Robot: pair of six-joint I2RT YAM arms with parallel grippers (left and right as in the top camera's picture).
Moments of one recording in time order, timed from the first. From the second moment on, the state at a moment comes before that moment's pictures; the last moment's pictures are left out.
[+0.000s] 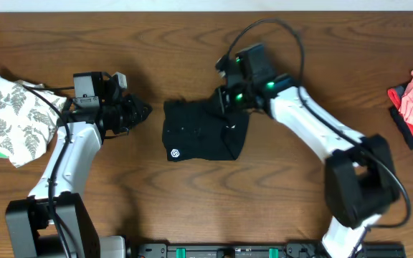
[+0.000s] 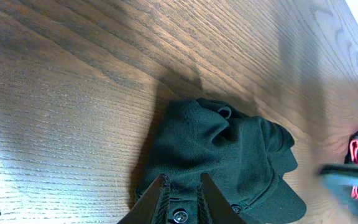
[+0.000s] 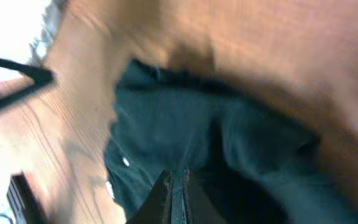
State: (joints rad) left arm 0.10 1.55 0.97 -0.47 0.54 -0.43; right arm 0.49 1.94 1.39 -0.50 -0.54 0.30
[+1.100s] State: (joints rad) left arm -0.19 1.53 0.97 -0.39 0.60 -0.17; right arm 0.44 1.78 1.49 -0.78 -0.31 0.18
